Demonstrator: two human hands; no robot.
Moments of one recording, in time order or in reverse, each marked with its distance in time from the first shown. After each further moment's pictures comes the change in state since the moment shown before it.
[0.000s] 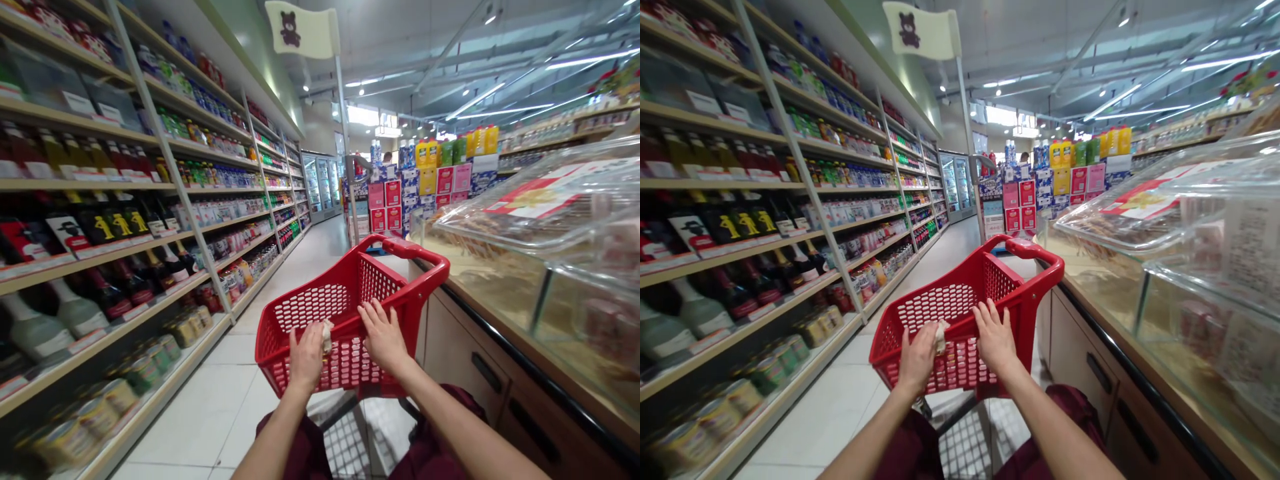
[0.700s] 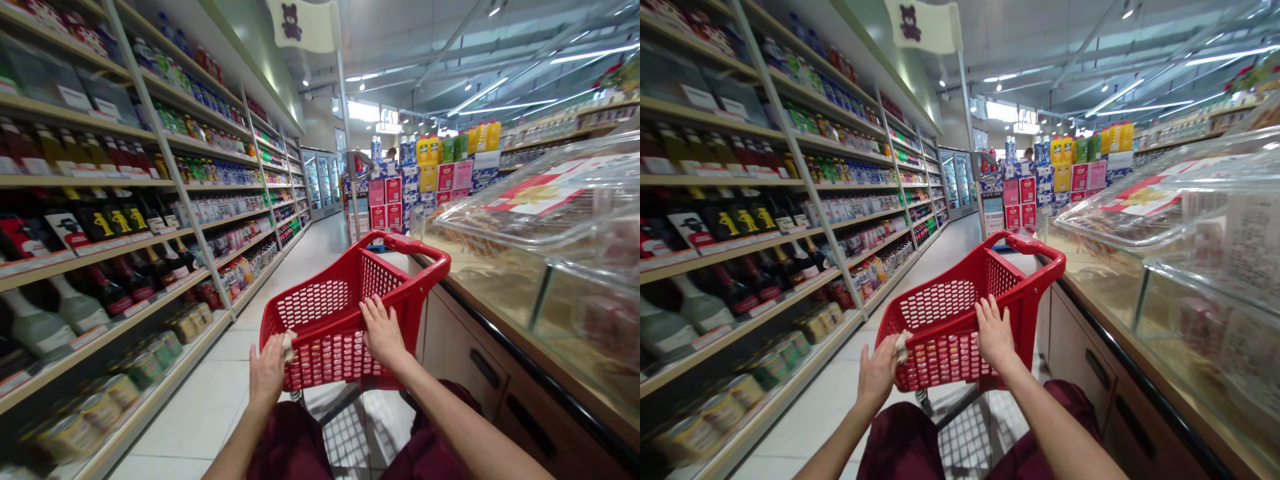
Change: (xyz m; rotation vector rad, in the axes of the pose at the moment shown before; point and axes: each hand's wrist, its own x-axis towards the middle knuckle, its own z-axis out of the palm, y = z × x) left_hand -0.036 -0.069 -0.011 0.123 0.024 -0.120; right_hand 0.000 -0.001 0.004 0.034 -0.012 0.055
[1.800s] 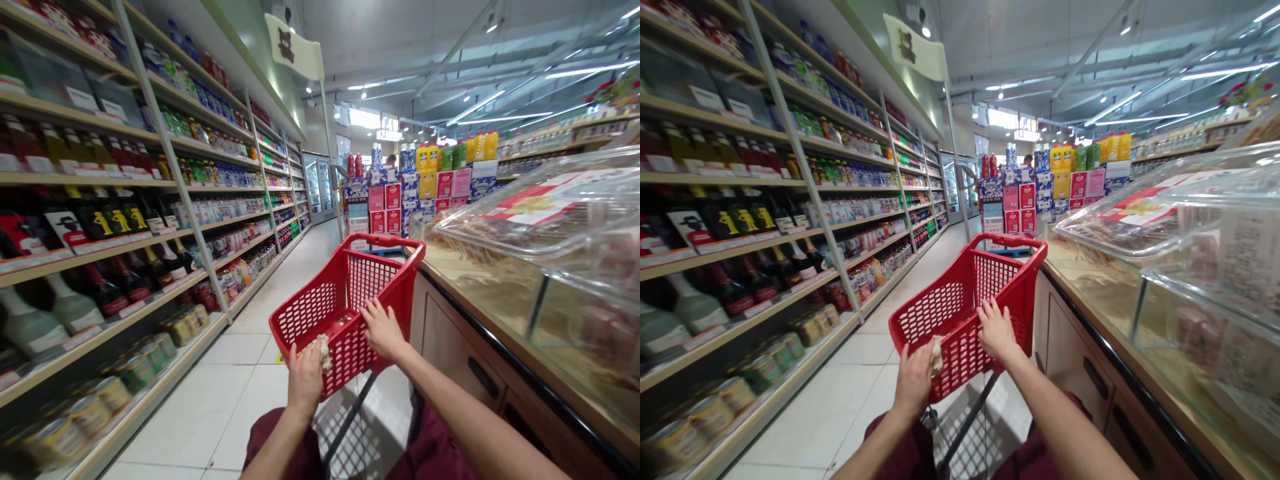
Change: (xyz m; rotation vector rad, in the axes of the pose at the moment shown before) left_hand 0.001 0.083 0.006 -0.098 0.063 0.124; right_hand 0.018 0.014 -0.003 0.056 -0.179 -0.021
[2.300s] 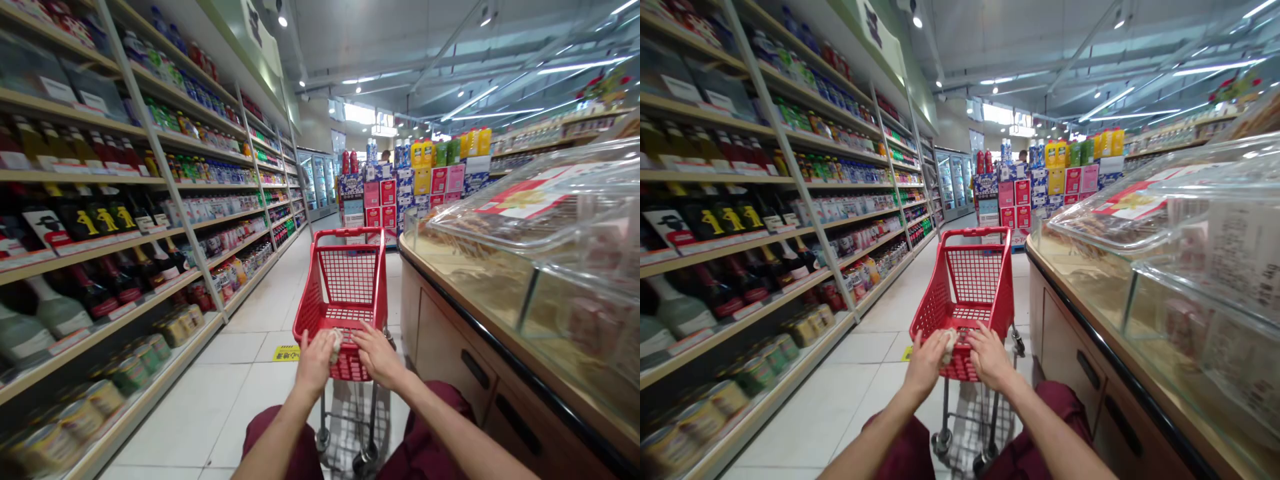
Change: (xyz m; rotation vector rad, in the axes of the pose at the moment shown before) left_hand 0.014 0.015 0.016 -0.026 -0.102 0.217; right_hand -0.041 0.001 0.015 0.268 0.001 -0.161
